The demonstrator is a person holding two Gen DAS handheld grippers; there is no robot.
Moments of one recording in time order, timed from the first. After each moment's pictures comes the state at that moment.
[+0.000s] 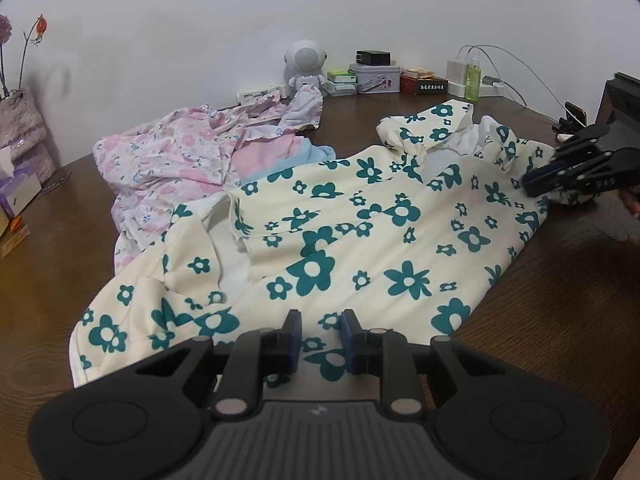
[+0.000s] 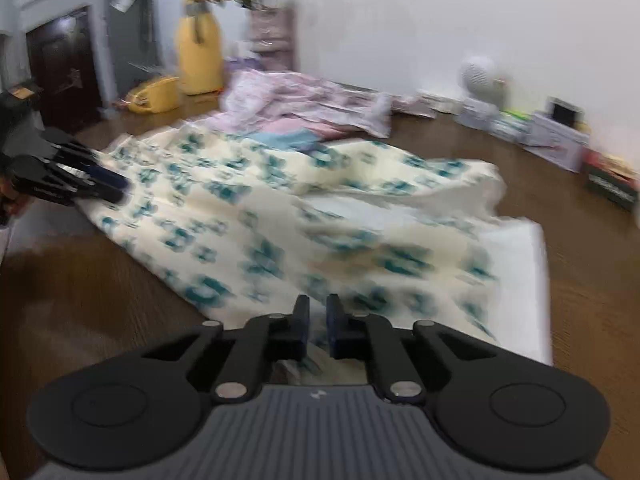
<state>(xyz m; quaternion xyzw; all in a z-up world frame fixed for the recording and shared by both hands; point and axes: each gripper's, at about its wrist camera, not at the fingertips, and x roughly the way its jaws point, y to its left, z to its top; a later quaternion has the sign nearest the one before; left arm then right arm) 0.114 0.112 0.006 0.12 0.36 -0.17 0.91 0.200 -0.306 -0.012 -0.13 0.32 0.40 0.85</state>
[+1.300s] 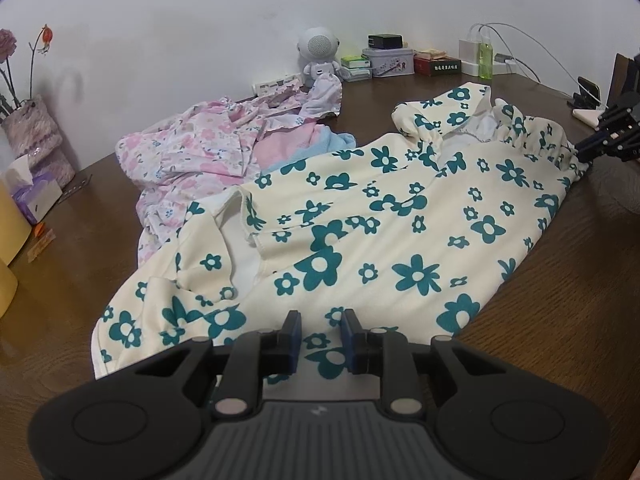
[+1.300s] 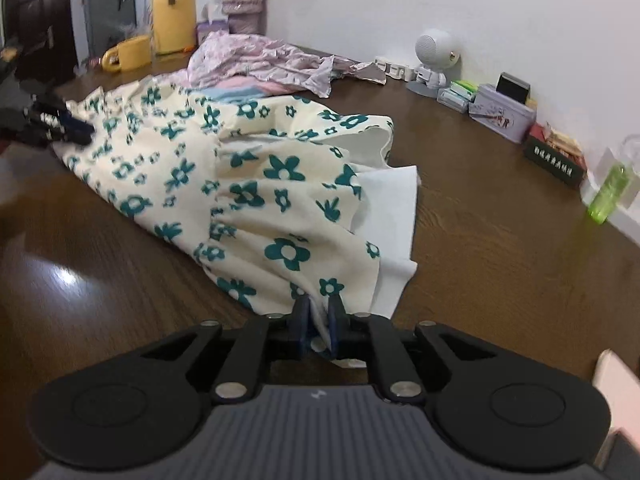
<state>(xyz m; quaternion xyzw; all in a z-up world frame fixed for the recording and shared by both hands) 0.108 0.112 0.012 0.15 0.37 -0.14 0.90 0.207 -0.366 -0.003 -0.17 0.35 0.36 0.85</state>
